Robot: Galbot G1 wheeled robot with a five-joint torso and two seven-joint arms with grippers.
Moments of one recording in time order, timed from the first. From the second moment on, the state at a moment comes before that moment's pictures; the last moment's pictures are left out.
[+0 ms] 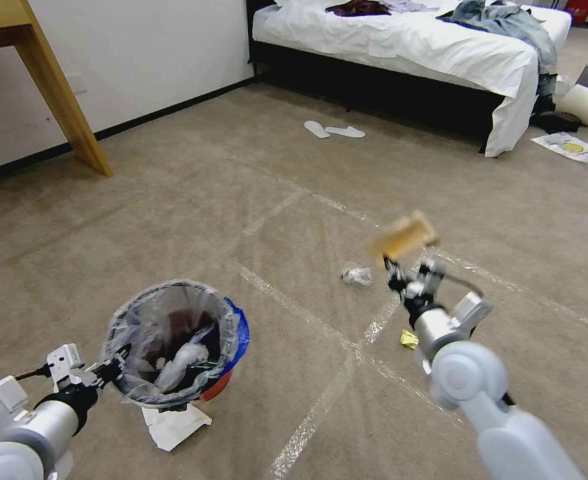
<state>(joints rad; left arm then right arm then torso) 1.69 -1.28 -1.00 -2.36 -1.15 0.71 -0.33 -1.12 0.99 0.29 2.19 1.08 -0.11 0.24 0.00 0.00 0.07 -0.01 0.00</state>
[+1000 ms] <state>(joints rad) 1.68 -1.25 -0.99 -2.37 -1.21 0.74 -0.35 -0.31 1.05 -0.67 2.16 1.34 -0.14 0.25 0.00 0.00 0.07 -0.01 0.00</state>
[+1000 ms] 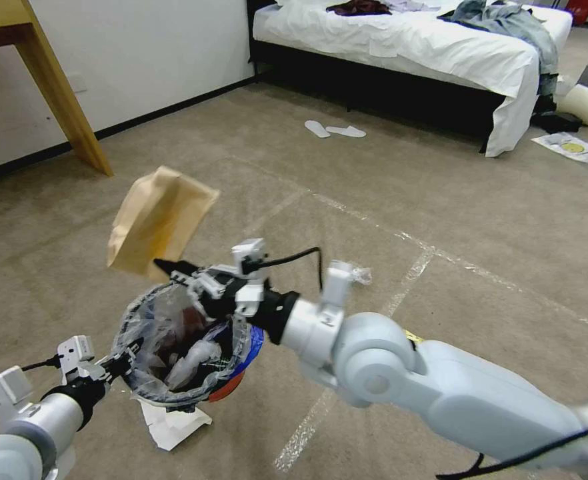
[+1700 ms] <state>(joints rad) 1.68 -1.24 -1.00 -2.38 -1.22 0.74 -0.35 -0.32 1.01 -0.74 2.10 1.26 -0.26 0.36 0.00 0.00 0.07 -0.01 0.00</state>
